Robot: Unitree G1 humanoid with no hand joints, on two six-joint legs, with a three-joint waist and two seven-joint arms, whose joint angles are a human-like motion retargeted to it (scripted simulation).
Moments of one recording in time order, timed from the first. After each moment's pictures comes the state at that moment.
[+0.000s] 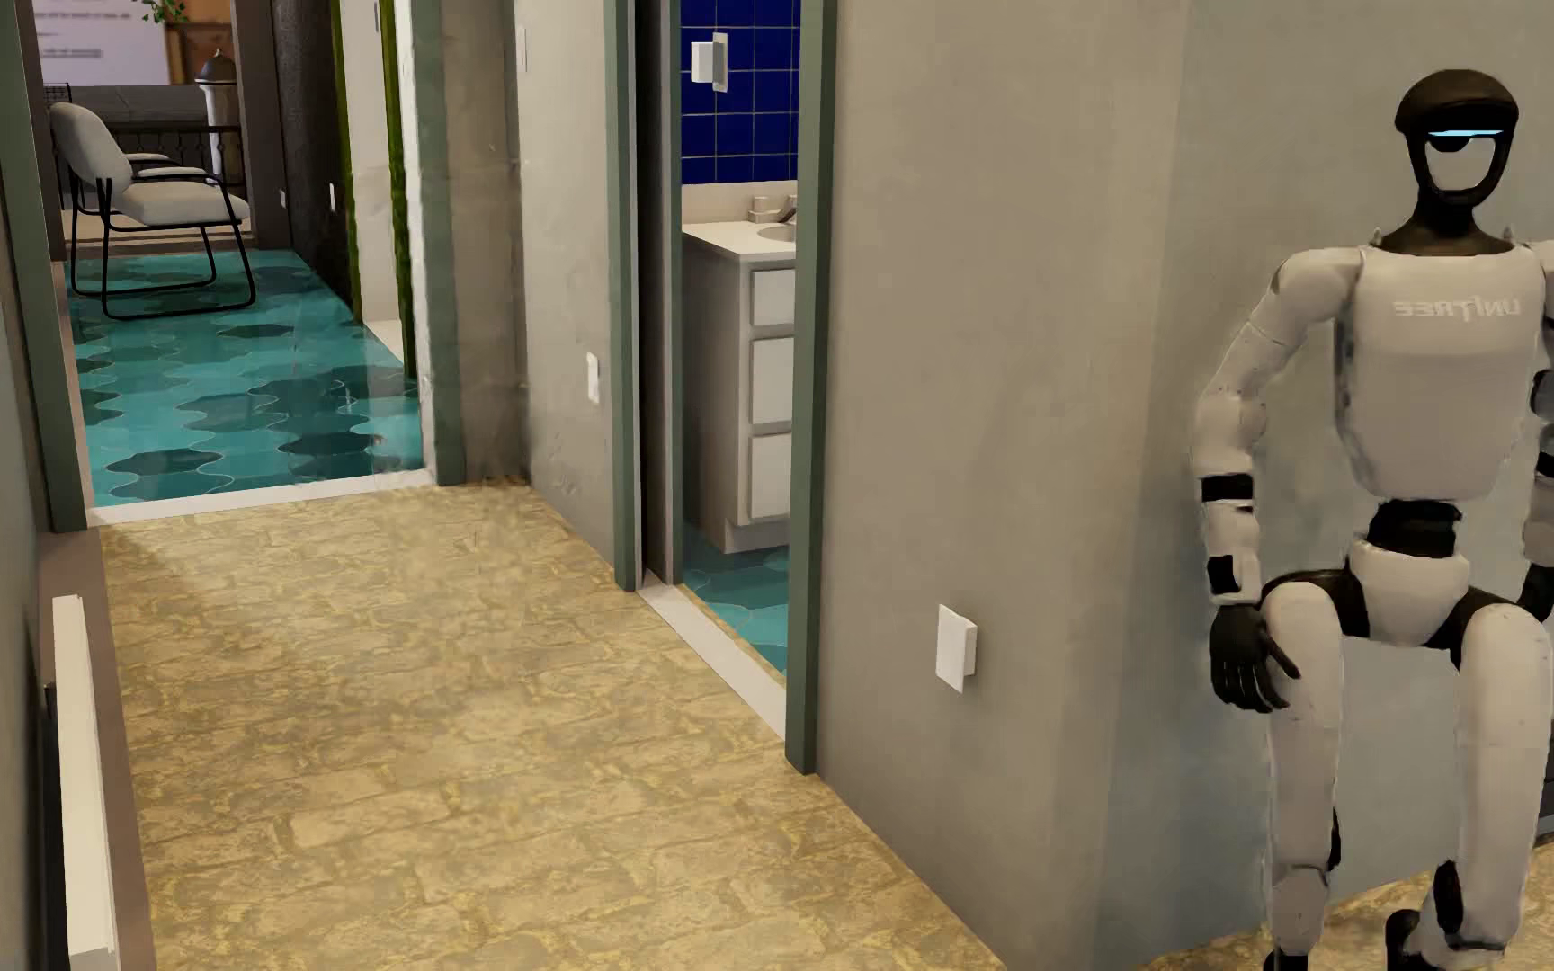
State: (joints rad) body -0.24 0.07 0.12 0.08 0.19 0.12 0.00 0.00 0.04 1.13 0.40 0.51 0.20 -0.06 -0.14 0.39 -0.49 0.00 0.00 -0.88 0.73 1.08 0.80 0.00 0.00 0.00 0.00 0.00 0.00
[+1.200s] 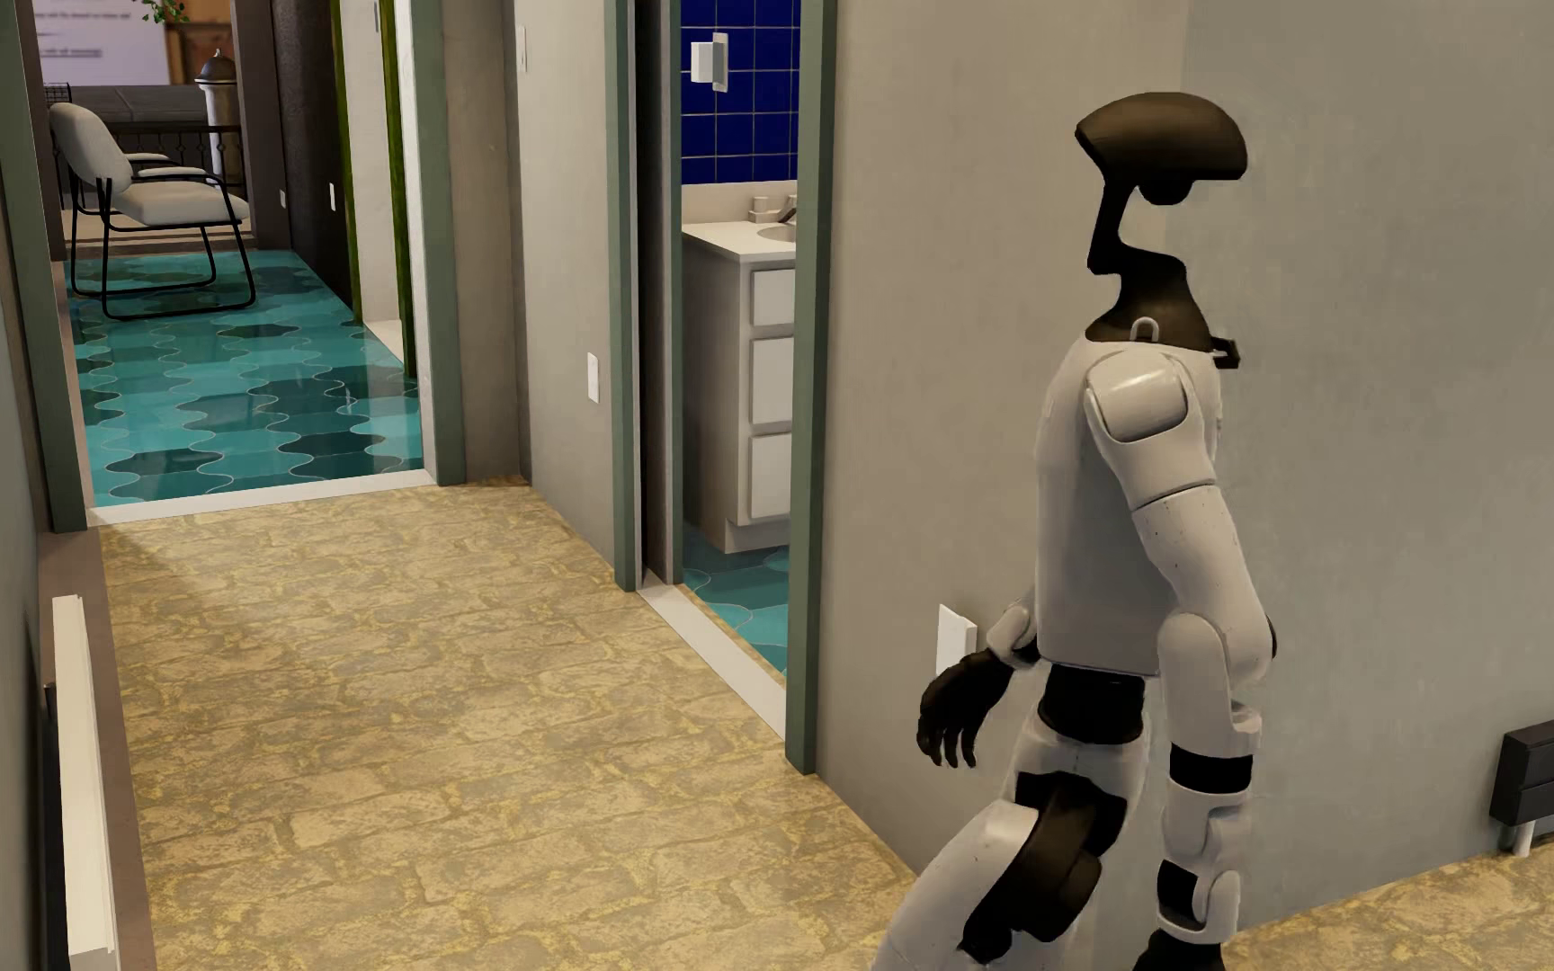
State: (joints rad) body -0.27 0.11 0.10 0.04 0.19 0.06 0.00 0.00 0.06 0.81 0.40 0.45 0.19 -0.01 -0.18 0.42 -0.48 0.00 0.00 -0.75 0.52 1.02 0.62 0.00 0.00 0.00 0.00 0.00 0.00
